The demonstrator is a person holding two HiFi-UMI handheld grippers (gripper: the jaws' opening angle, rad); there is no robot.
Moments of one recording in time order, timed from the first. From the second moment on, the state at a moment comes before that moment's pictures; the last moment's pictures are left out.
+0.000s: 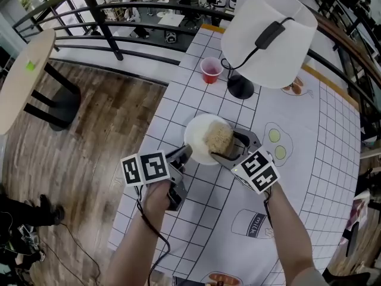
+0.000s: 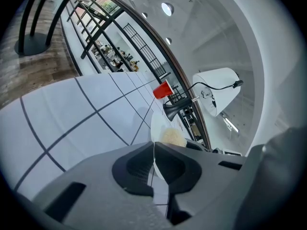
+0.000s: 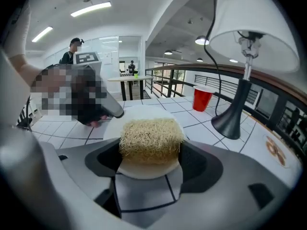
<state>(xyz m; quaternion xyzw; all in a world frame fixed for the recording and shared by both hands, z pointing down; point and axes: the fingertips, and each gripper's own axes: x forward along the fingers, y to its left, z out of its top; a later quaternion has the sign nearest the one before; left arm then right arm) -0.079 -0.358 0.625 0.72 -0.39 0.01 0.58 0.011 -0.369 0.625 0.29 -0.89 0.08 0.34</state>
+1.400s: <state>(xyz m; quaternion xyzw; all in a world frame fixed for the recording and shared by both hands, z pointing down) -0.080 -0.357 0.623 0.72 -0.40 0.00 0.56 -0.045 -0.306 0.598 0.23 -0.91 0.01 0.34</state>
